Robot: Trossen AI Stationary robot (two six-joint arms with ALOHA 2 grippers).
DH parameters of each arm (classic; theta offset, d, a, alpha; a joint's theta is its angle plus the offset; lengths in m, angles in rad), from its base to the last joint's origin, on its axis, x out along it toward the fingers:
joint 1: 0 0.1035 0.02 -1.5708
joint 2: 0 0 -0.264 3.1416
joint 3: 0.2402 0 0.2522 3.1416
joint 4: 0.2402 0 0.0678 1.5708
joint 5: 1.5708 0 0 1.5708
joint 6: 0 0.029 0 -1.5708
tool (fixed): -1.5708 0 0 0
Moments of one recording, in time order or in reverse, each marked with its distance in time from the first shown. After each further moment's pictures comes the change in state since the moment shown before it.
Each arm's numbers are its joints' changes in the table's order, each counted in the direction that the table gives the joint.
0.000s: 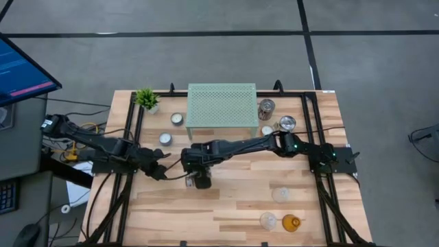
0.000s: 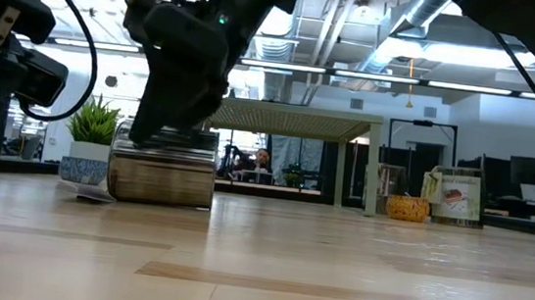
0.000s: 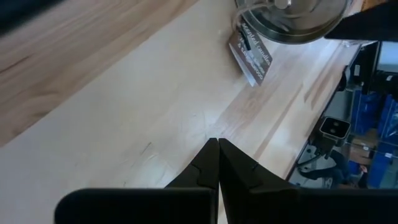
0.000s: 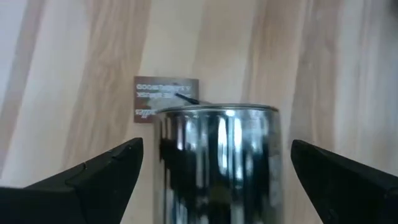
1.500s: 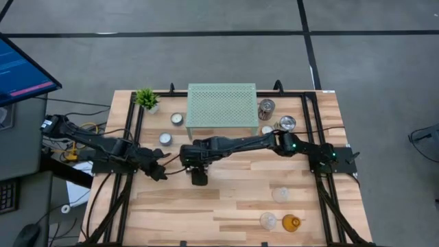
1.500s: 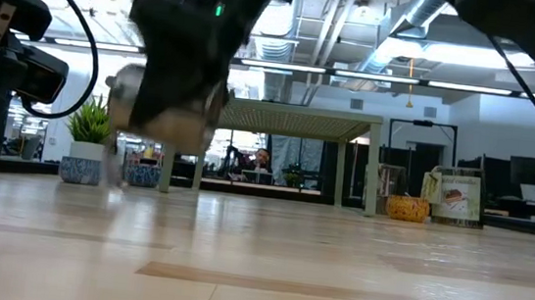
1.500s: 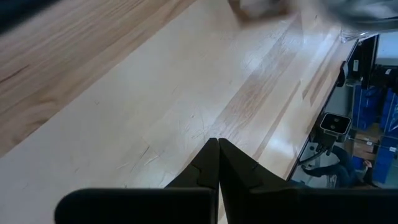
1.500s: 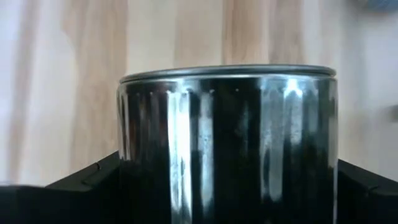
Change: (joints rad) left arm -0.002 -0.001 0.000 -0.003 0.006 0.040; right arm -0.022 0.002 0.089 0.079 -0.030 0.121
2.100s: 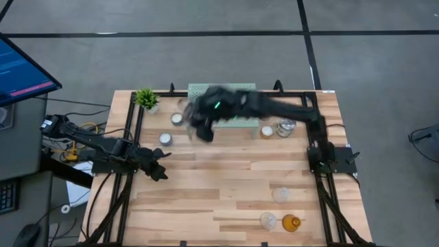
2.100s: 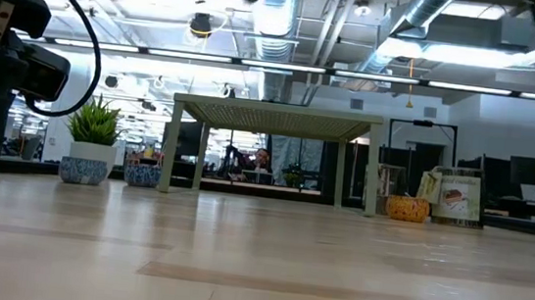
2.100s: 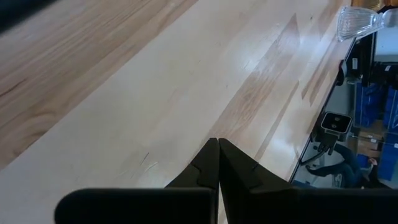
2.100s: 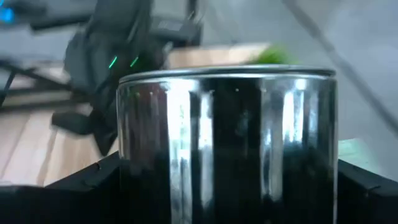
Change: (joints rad) left arm 0.000 0.000 0.000 -0.009 0.016 0.034; right arm -0.171 -0.435 0.002 -0.075 -0.125 -0.037
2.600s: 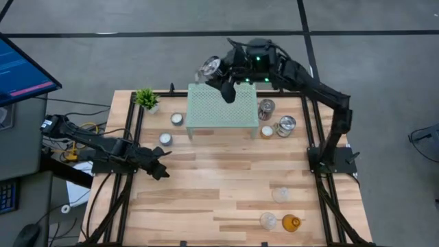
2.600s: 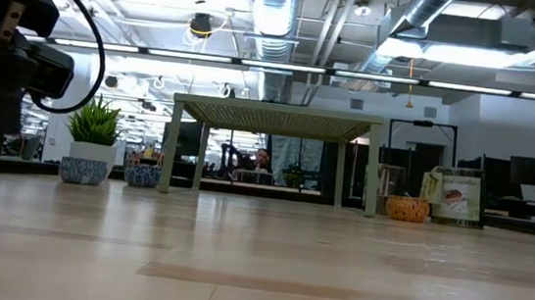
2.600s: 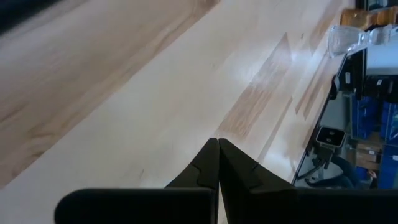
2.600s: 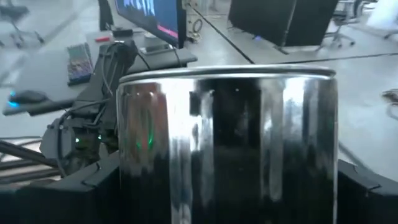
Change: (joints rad) left arm 0.000 0.000 0.000 -0.028 0.063 -0.004; right arm -0.256 -0.274 -0.236 -0.277 0.237 -0.064
